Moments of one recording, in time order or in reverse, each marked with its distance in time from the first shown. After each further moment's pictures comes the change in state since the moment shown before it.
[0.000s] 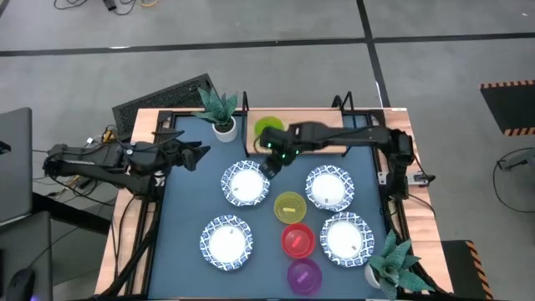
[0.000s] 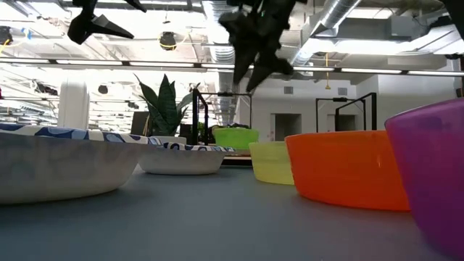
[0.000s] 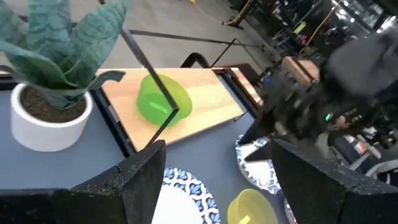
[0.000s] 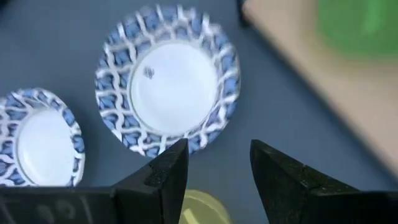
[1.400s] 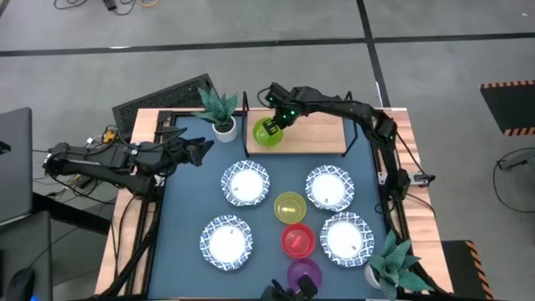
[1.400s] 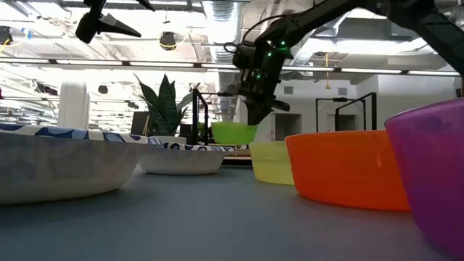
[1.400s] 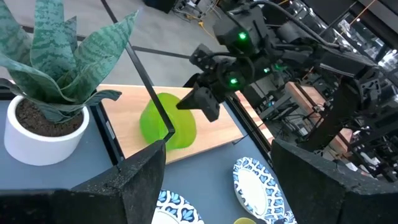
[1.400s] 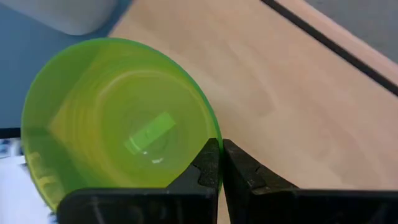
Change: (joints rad) left arm 0.000 0.071 0.000 0.117 -0.094 -0.020; right arm -0.386 0.210 0.130 0.040 0.033 -0.225
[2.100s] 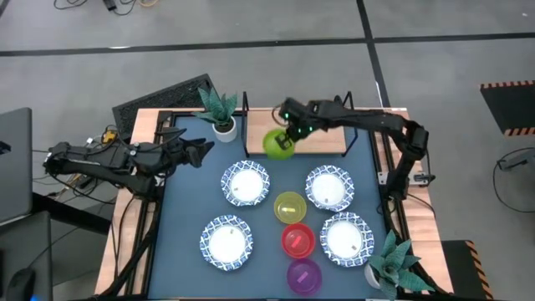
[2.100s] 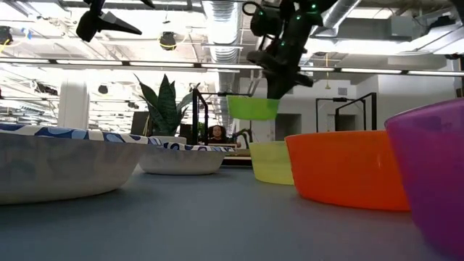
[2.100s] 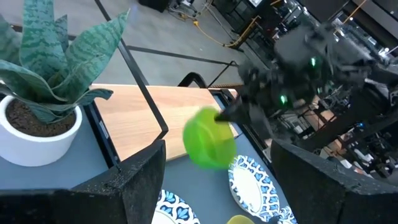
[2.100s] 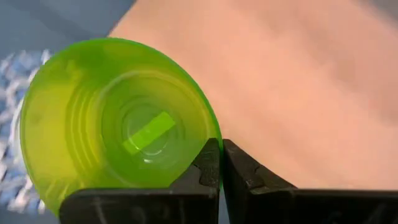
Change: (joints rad) left arm -0.016 0.000 0.001 0.016 -0.001 0.009; right arm 0.133 -0.326 -0.290 0.014 0.089 0.082
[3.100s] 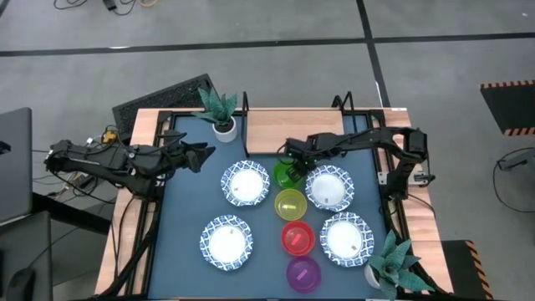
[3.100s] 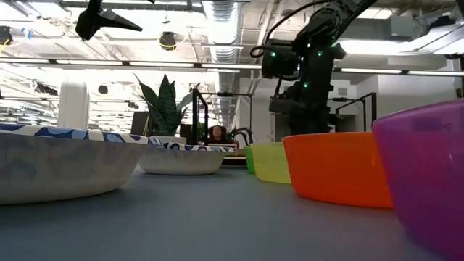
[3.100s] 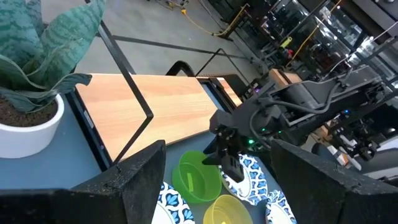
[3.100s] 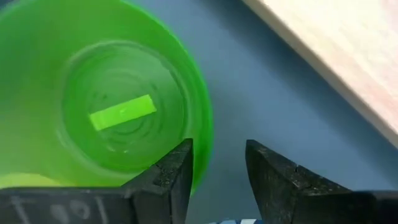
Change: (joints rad) left arm -0.049 0.000 0.000 0.001 0.023 -0.008; right arm 0.155 -0.007 -0.420 0.161 -0.039 0.132
